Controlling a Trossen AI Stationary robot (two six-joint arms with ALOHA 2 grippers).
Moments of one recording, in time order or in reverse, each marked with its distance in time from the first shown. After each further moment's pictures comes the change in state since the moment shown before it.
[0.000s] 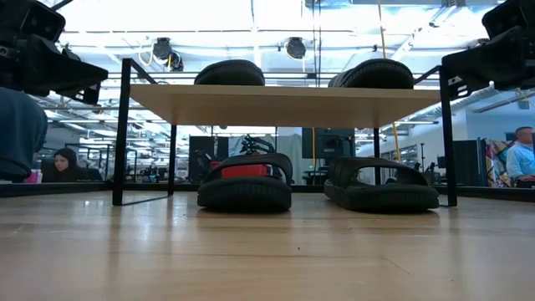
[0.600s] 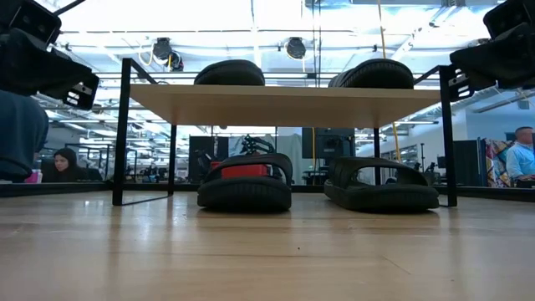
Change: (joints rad) left arm -0.055 0.009 0.001 -0.030 0.058 -0.113; right arm -0.011 0.001 0.001 -0.056 -0.070 0.032
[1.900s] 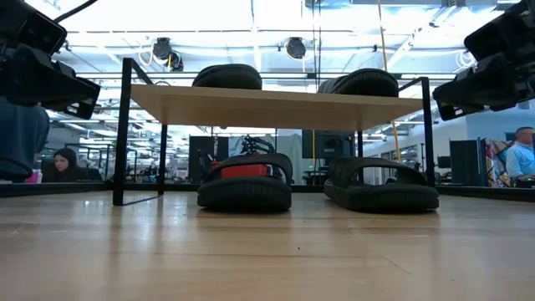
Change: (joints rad) left arm -0.016 0.118 -0.002 0.039 -0.059 -0.013; right arm -0.040 0.180 -0.005 0.075 0.056 0.011
